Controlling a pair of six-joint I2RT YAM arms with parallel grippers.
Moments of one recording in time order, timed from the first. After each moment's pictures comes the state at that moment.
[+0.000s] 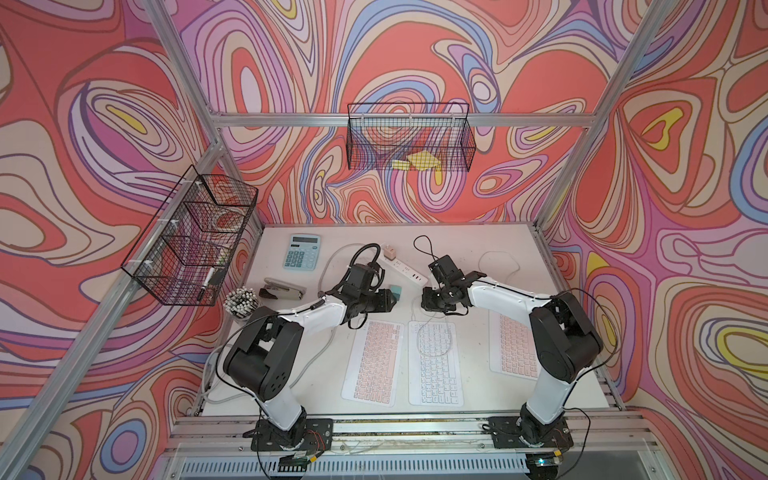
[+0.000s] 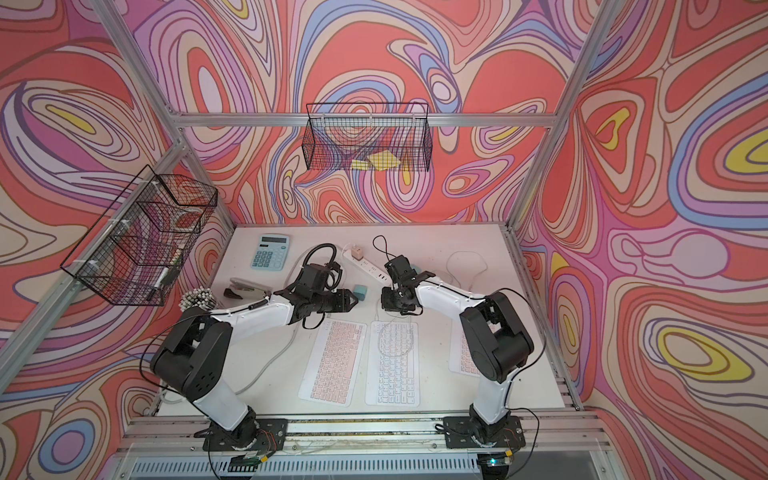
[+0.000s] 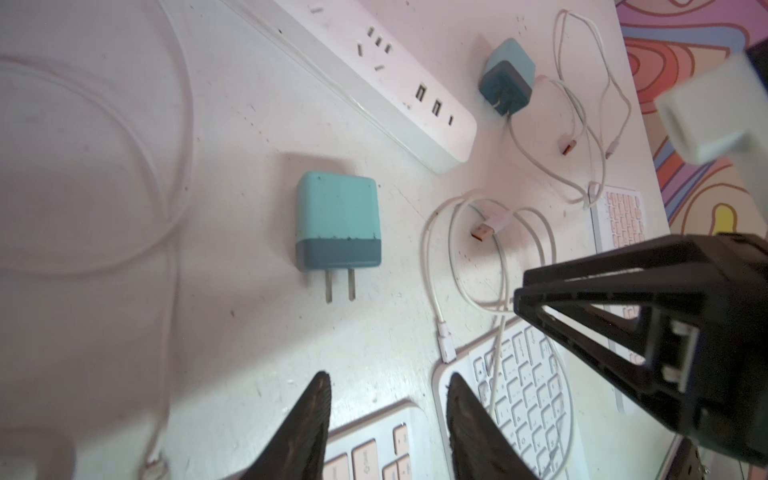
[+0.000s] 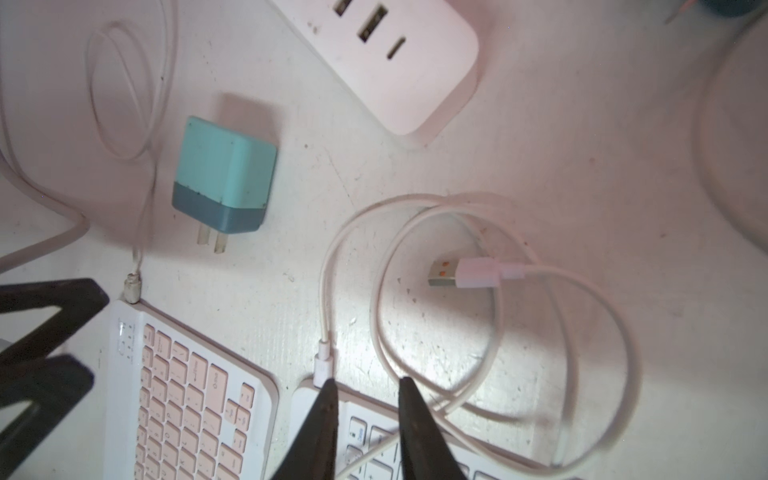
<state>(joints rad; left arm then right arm) -0.51 1.65 0.91 -0.06 0.30 -0.50 0.54 1.80 1.20 -0.50 -0.13 0.51</state>
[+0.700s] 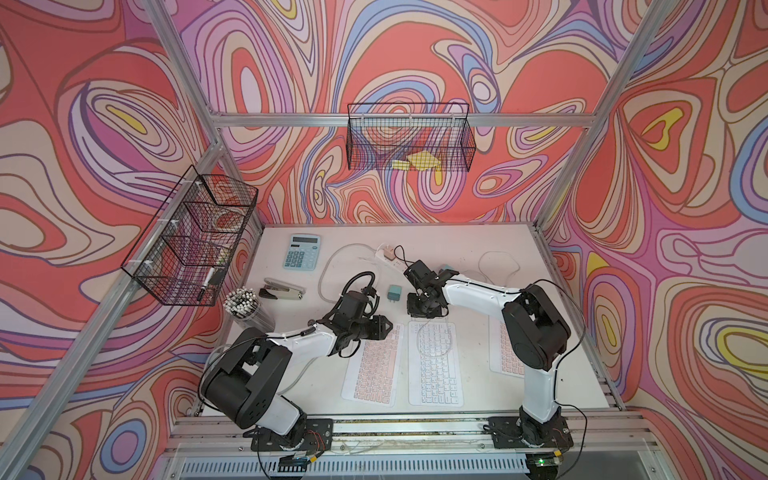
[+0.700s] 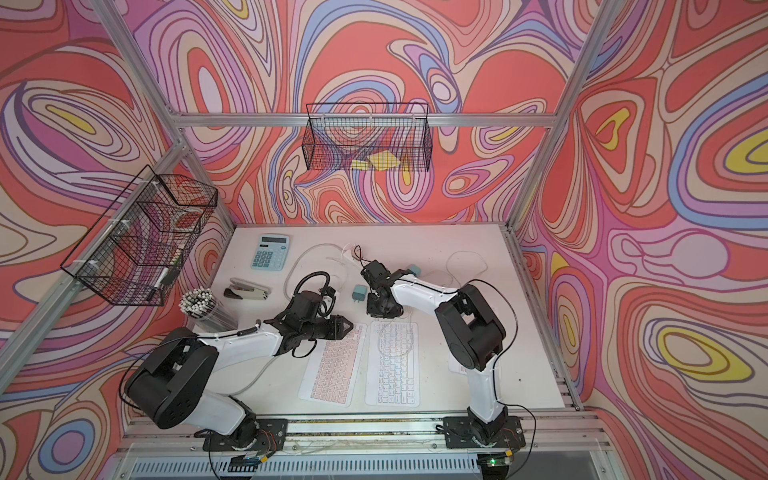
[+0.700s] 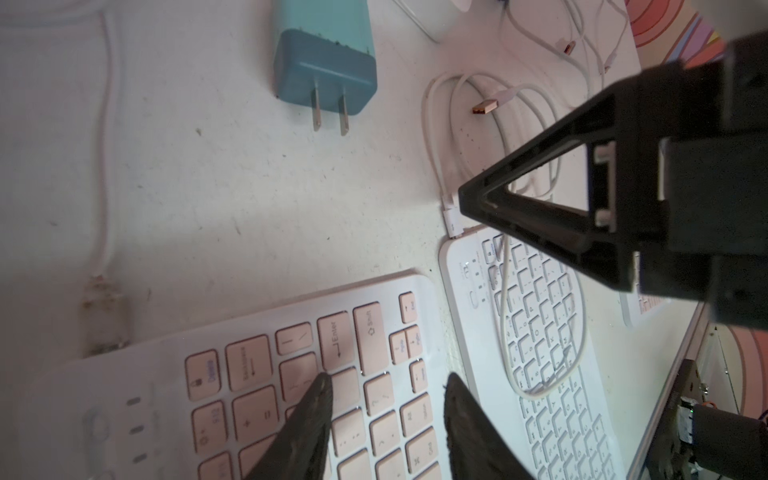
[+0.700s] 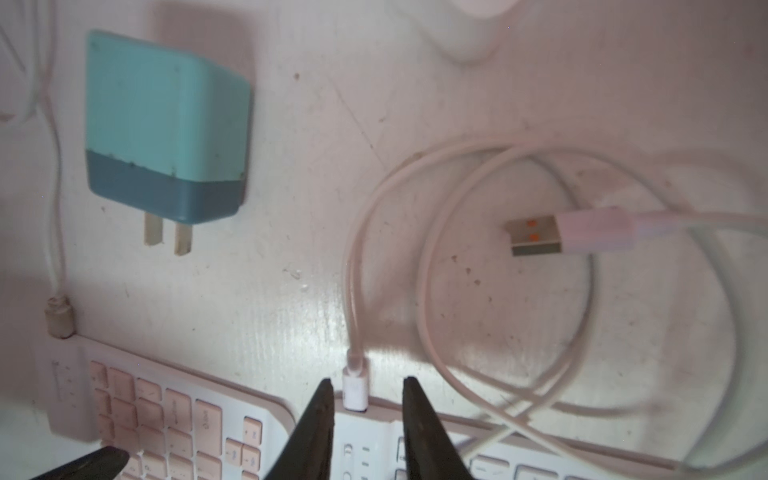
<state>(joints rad) -0.55 1.51 0.60 0.12 0.32 -0.51 0.67 1.98 1.39 -0.69 -0.02 0.68</state>
